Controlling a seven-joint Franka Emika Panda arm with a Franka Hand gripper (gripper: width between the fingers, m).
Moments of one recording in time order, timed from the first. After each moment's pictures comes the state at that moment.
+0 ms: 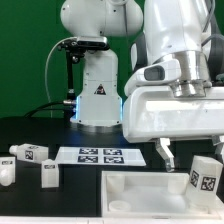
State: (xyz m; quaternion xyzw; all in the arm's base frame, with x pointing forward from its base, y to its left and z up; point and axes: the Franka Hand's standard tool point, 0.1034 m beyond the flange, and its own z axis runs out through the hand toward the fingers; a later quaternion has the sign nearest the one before) arm 0.631 0.107 0.091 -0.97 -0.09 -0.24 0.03
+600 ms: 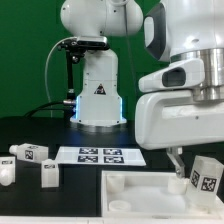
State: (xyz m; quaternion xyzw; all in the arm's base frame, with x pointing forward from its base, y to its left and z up) arm 0.636 0.111 0.079 -0.99 -0.09 -0.09 0.04
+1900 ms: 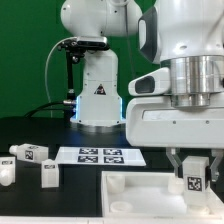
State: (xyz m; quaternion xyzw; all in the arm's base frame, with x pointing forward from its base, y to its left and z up) arm 0.636 0.104 0.075 -0.92 0.38 -0.06 0.08
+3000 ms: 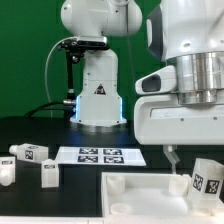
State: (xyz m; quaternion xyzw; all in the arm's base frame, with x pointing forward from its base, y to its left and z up) arm 0.635 0.117 0.080 -0.96 0.27 -0.07 0.08
